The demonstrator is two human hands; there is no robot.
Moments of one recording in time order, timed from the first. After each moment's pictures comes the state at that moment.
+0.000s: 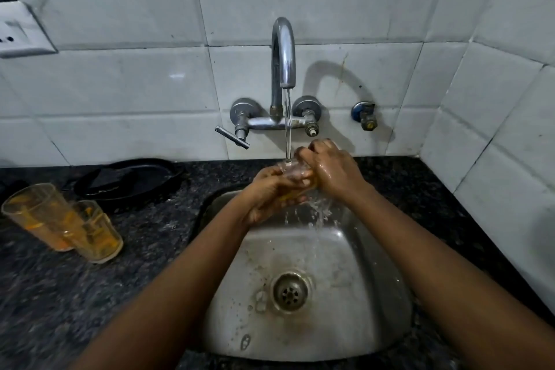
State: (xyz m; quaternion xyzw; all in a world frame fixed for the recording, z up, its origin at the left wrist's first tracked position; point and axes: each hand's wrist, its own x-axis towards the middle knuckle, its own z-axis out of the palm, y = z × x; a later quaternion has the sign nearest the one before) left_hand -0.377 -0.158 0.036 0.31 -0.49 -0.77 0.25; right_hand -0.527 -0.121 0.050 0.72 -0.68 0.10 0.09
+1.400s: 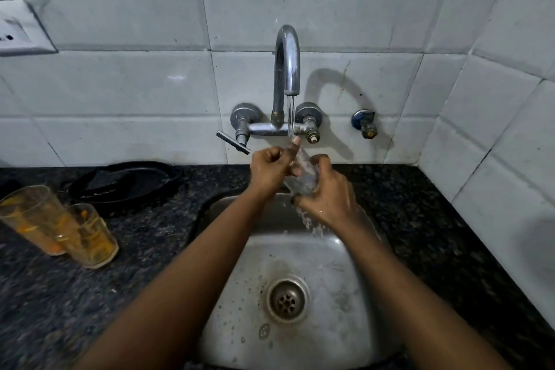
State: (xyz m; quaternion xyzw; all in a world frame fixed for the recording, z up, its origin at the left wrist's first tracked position) left_hand -0.394 -0.168 0.056 0.38 -0.60 -0.54 0.45; right_hand -0.498 -0.103 0.035 0.55 -0.76 0.33 -0.08
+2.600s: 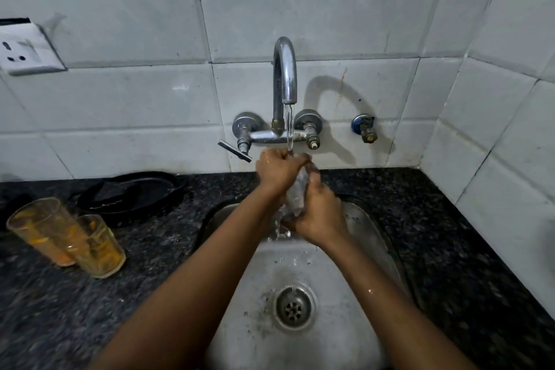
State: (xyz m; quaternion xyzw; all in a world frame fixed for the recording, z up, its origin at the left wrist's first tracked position) left_hand -0.413 -0.167 0.072 0.49 -0.62 -0.43 0.43; right_hand -0.473 -0.090 0.035 0.55 -0.76 0.30 -0.13
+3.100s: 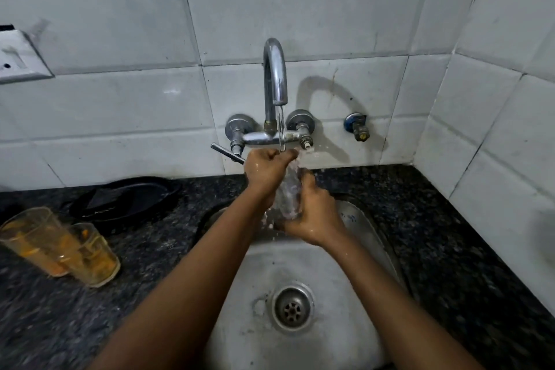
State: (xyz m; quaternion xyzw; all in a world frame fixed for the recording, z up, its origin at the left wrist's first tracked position) left_hand -0.406 -0.170 0.073 0.44 -0.60 -0.49 0.45; right_hand -0.475 -0.080 0.046 0.57 -0.72 0.33 -0.20
